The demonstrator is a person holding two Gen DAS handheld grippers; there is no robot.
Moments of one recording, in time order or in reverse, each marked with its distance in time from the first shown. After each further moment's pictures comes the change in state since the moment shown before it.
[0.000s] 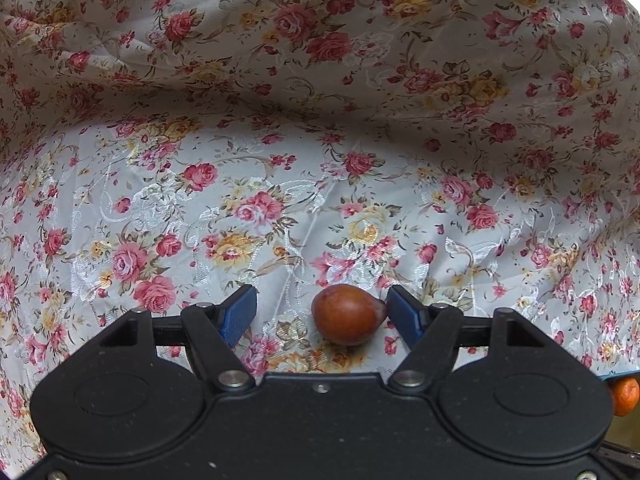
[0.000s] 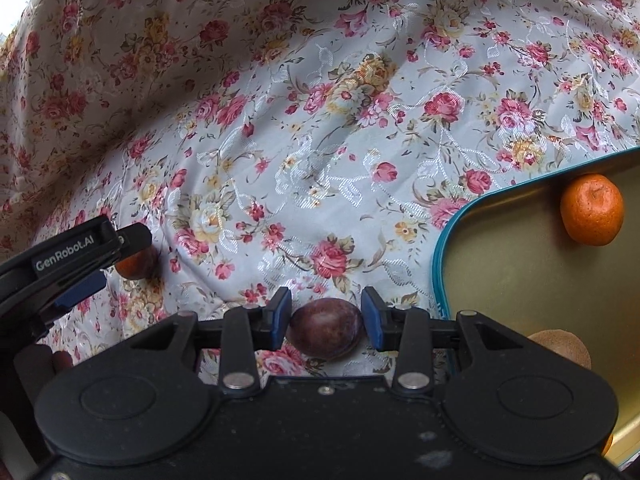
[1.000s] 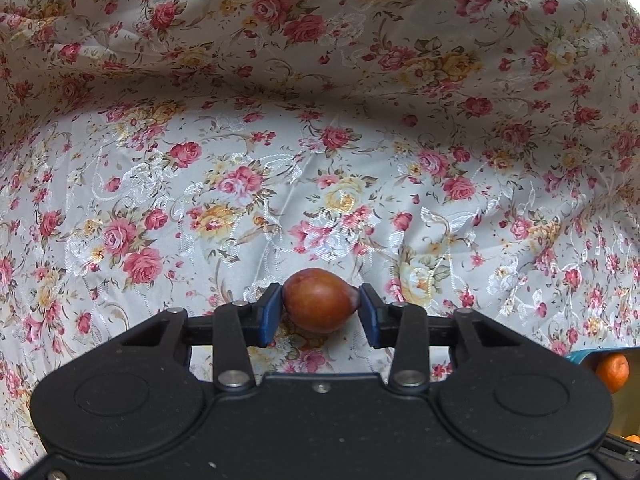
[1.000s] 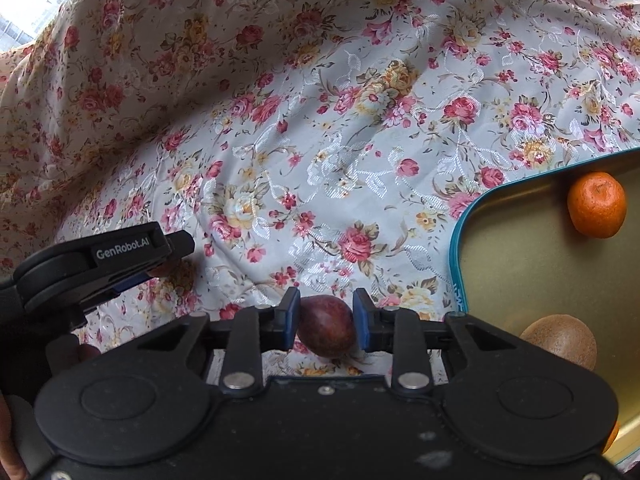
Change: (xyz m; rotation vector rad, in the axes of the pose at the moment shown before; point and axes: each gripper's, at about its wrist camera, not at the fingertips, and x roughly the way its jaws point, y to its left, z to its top) left arm -0.019 -0.008 -0.004 0.020 0.044 -0.026; right arm -0.020 0.005 -0.012 -0.024 -0.031 0.061
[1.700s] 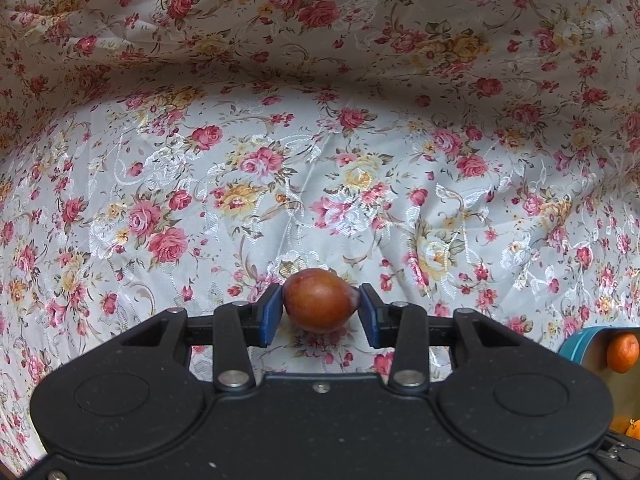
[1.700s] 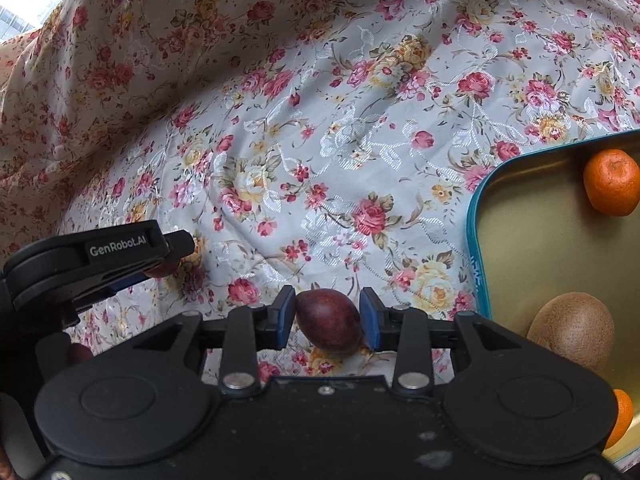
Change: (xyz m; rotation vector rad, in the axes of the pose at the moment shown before) left arm -0.007 -0.002 -0.007 0.017 0.049 0.055; right arm 0.009 0.007 -0.010 -0.012 0.060 0.031
